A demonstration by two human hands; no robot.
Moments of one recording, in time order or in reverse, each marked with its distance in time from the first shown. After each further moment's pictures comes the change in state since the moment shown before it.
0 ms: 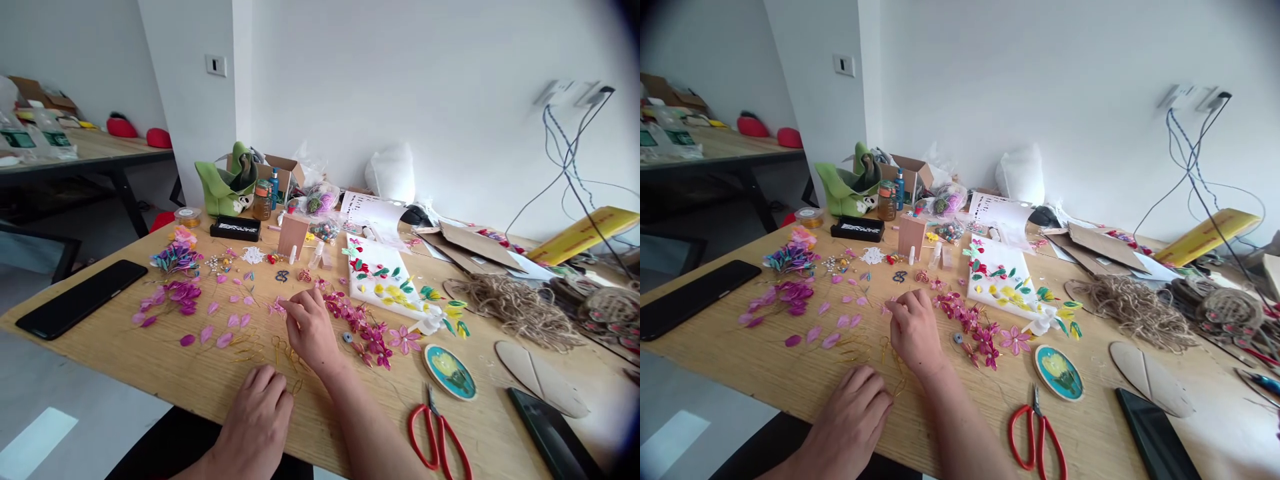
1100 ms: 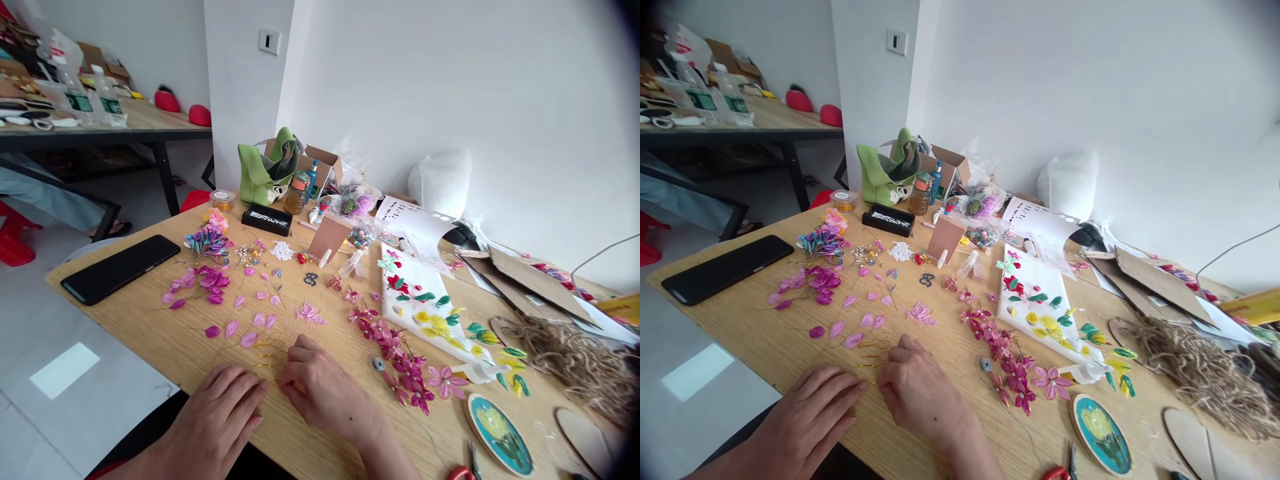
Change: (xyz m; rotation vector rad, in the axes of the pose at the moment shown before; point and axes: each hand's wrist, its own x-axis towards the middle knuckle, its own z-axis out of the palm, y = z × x) left_hand -0.040 -0.064 -0.041 0.007 0.127 -0.014; right_hand -0.001 -0.035 -0.003 0.184 -0.816 -0.042
